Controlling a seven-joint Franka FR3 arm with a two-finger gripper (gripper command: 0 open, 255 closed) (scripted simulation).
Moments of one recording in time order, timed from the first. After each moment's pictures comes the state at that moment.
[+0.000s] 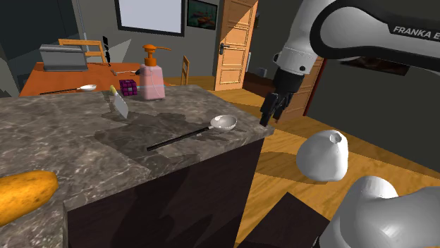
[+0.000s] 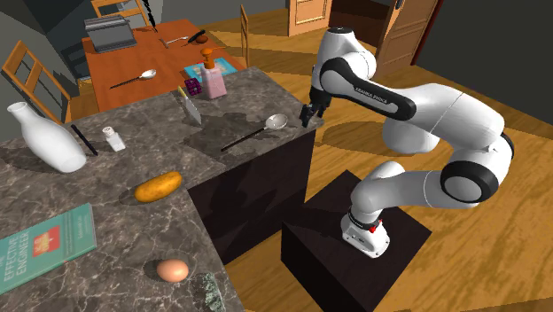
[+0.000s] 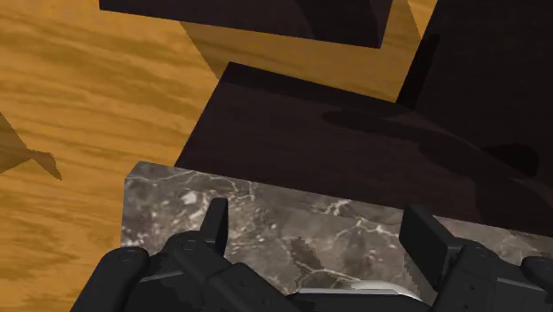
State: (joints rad) arm 0.02 -0.82 0.05 -2.31 0.09 1.60 -0.02
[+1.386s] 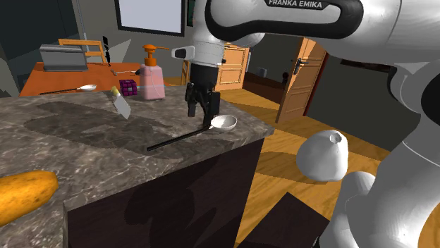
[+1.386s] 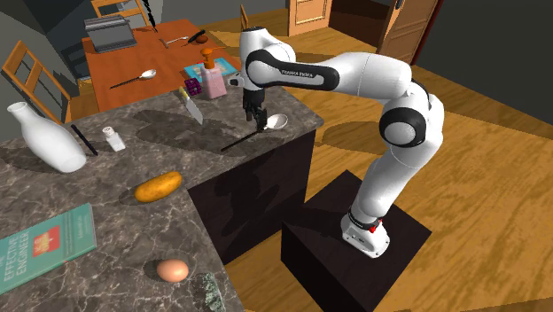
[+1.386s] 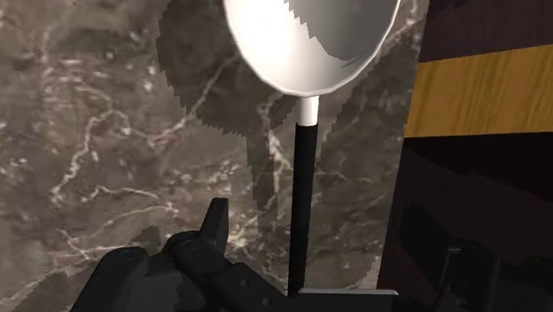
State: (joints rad) arm 0.37 -0.15 0.01 -1.78 0.15 1.60 -1.02
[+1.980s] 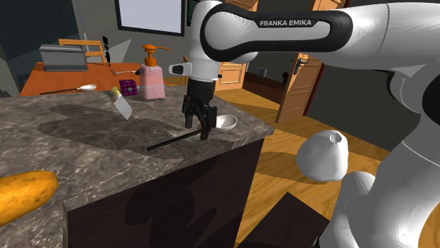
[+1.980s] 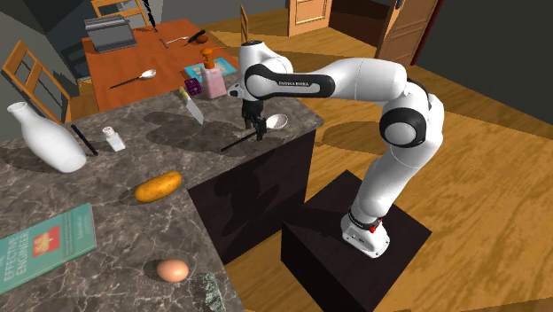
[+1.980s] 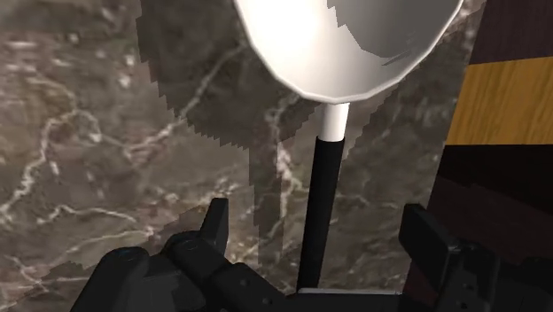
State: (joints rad) arm 0.38 -0.15 0.02 -1.88 0.15 1.70 -1.06
